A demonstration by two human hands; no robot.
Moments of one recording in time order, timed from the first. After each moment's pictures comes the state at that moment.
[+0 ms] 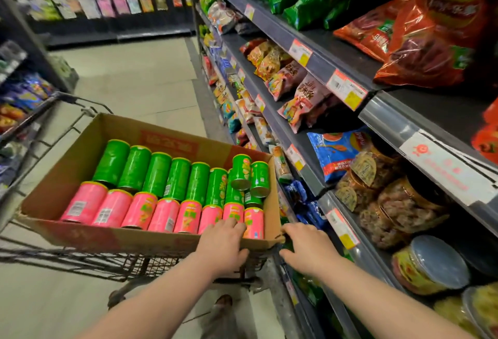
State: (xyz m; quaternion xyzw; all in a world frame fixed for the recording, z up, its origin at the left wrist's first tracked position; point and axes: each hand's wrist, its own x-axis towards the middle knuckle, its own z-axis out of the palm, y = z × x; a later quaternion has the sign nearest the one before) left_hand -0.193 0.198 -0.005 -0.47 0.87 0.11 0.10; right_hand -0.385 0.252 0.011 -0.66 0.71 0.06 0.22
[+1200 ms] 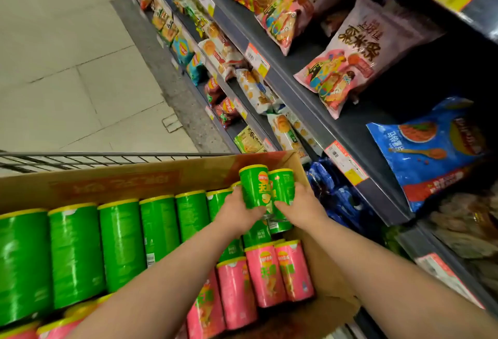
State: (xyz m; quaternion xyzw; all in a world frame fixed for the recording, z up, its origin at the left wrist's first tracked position) left_hand -0.219 -0.085 -0.116 -0.56 0.66 0.49 0.07; right_hand -0.368 -0.021 -0.133 -0.35 0.86 -0.04 0.37
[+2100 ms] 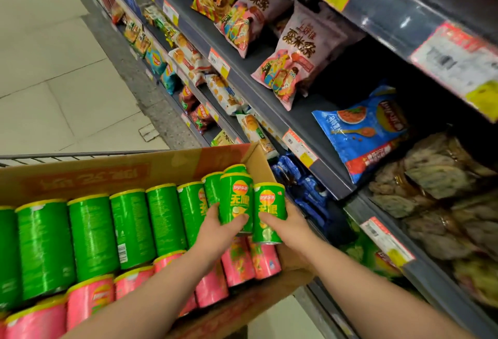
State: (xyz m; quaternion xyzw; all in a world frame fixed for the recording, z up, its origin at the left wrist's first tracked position) left_hand -0.214 -0.001 -0.084 -0.60 0.51 0.61 -0.06; right_hand -0.356 0.074 -0.098 -0.14 0.81 -0.30 0.49
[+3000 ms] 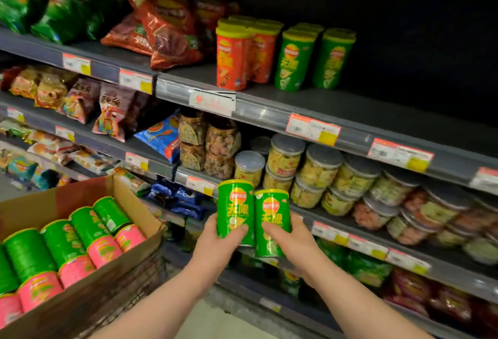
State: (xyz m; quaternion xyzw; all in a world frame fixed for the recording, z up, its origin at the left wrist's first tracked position) left_hand -0.263 0.361 0.054 -0.31 0.67 0.67 -0.07; right_hand -0.342 0.495 0.067 -0.04 0.79 -0.56 0.27
